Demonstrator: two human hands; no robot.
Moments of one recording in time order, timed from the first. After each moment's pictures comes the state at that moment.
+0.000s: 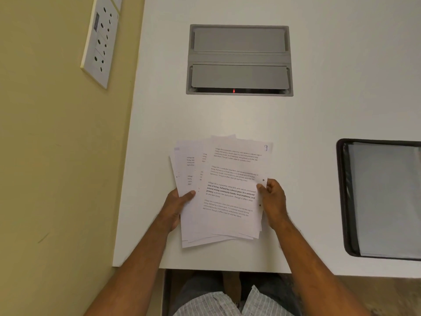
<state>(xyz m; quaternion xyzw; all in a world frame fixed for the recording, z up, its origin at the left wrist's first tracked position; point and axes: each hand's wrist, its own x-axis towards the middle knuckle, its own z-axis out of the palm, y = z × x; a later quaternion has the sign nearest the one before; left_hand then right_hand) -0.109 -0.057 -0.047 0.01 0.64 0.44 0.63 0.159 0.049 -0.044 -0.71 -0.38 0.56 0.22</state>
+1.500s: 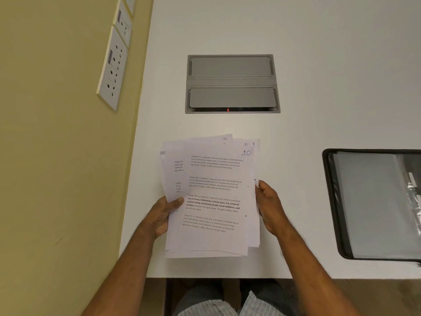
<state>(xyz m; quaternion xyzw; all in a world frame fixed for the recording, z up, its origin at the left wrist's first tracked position) -0.145 -0.064 0.001 0.05 0.55 0.46 0.70 0.150 0.045 0.037 -0.58 -0.36 0.69 0.24</state>
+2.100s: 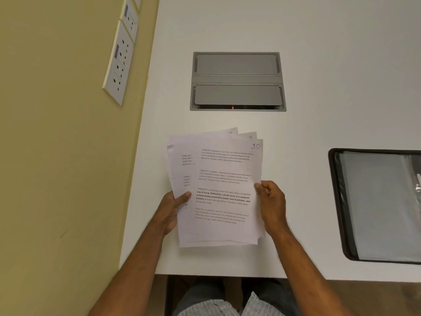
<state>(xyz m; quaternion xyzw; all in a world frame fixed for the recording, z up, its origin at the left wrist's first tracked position) -0.126 -0.059 0.007 0.04 0.60 0.48 0.64 0.139 0.034 0.024 -0.67 -0.42 0.54 0.30</state>
